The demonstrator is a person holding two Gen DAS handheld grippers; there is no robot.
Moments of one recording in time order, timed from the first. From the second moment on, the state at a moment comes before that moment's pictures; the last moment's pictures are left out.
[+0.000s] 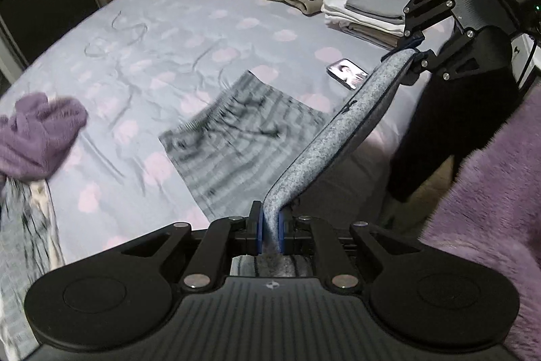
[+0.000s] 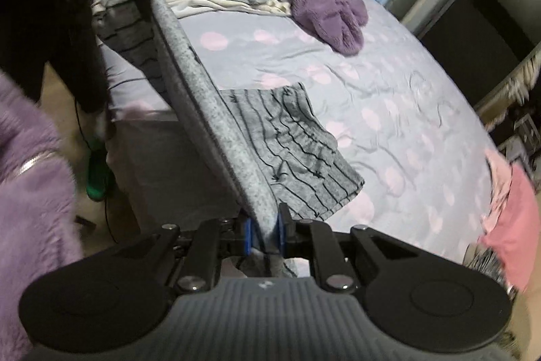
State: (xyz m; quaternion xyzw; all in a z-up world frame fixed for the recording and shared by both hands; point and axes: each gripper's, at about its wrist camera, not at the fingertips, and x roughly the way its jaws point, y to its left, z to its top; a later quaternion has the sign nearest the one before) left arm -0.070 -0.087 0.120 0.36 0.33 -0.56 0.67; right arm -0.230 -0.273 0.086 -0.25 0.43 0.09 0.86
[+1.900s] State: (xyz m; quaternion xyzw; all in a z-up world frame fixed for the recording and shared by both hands) left arm 0.006 -0.119 -0.052 0.19 0.49 -0.40 0.75; right arm -0.105 -0.342 -0.058 0.06 0.47 -0.12 0.87
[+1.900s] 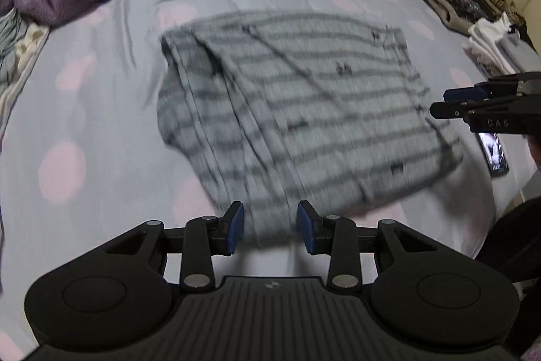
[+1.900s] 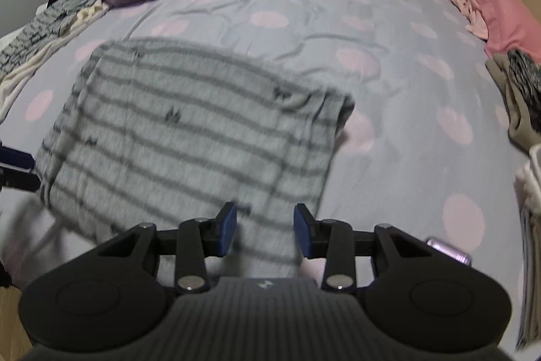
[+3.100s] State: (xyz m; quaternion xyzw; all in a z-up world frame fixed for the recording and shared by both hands) left arm 0.022 -0.078 -0.042 0.15 0.48 -0.29 0.81; right arm -0.104 -0.348 -0.087 0.02 0.51 -0.14 0.85
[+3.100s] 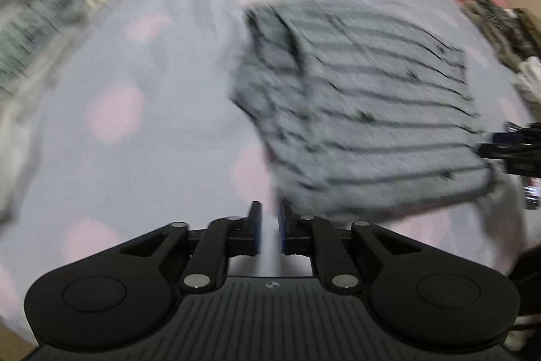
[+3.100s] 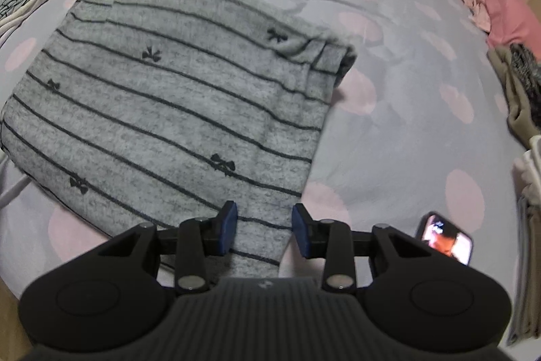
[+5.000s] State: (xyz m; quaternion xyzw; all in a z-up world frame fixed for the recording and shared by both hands) left arm 0.161 -0.122 -0.126 -0.19 0.54 -0.37 0.73; right arm -0.032 -0.465 -0.127 0.40 0.42 -0.10 0.81
